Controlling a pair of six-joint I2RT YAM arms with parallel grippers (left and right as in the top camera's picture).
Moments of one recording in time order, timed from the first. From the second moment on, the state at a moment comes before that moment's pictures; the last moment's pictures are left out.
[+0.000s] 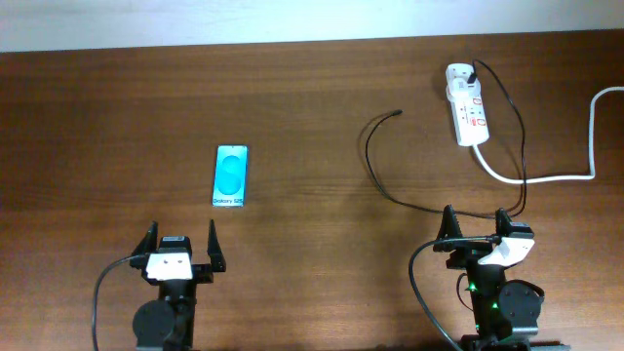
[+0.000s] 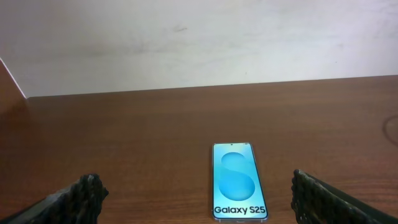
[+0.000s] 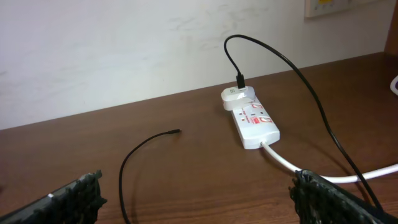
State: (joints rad) left arm -0.08 0.01 0.02 -0.08 -0.10 0.05; right arm -0.04 0.01 0.01 -0.07 0.00 0.21
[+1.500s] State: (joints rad) left arm -0.08 0.03 0.16 -0.18 -0.01 0.03; right arm -0.04 0.01 0.01 -0.07 0.00 0.21
